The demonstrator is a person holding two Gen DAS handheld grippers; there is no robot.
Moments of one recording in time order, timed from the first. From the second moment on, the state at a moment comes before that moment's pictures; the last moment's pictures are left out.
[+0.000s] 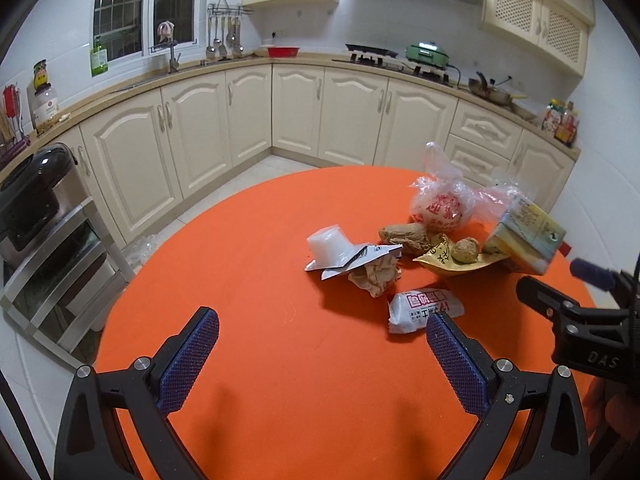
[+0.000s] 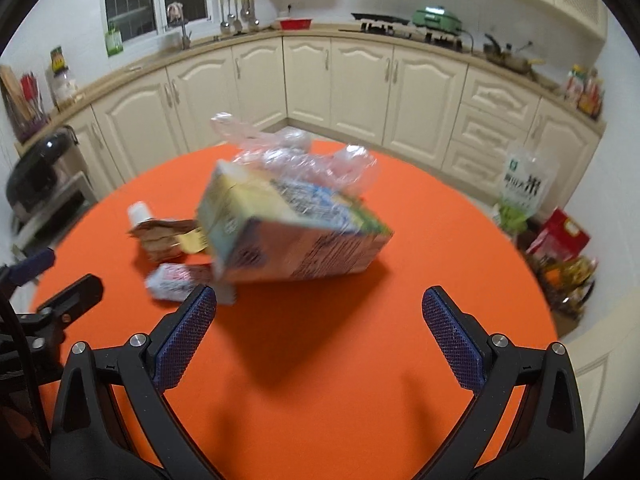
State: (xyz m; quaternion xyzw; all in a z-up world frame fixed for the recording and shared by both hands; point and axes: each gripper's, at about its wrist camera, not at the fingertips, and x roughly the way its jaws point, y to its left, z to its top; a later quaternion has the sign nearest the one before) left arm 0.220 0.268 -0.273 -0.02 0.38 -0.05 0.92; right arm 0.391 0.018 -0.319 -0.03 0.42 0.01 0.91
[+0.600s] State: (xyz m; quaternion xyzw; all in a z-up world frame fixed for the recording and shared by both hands) left arm 0.267 0.249 -0.289 -0.01 0.40 -0.07 0.91; right arm 0.400 0.045 -0.322 -0.12 0.36 0.10 0.92
